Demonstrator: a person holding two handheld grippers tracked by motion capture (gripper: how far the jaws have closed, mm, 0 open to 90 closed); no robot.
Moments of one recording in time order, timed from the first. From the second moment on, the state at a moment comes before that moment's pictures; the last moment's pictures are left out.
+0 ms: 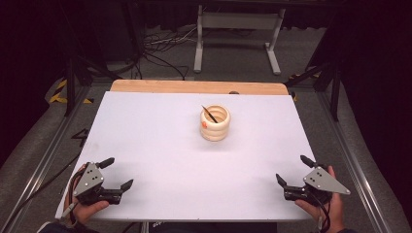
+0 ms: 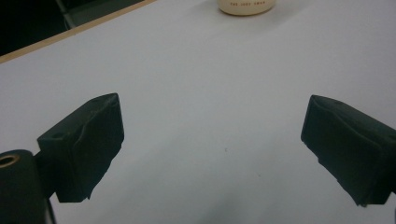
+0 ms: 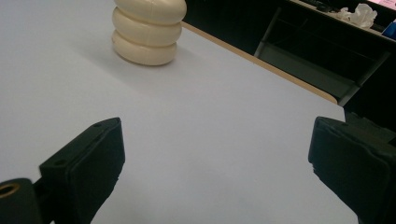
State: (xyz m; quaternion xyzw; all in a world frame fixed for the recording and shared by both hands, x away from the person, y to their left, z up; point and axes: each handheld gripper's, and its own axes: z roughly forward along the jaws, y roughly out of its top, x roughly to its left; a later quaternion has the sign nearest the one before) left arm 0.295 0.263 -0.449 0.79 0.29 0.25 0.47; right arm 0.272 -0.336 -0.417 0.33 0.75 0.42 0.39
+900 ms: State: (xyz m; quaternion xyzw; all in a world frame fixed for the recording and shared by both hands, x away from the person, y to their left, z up) left arm 0.286 0.267 -0.447 0.79 0.29 0.27 0.47; right arm 0.277 -0.331 -0.415 0.33 0.75 0.42 0.39
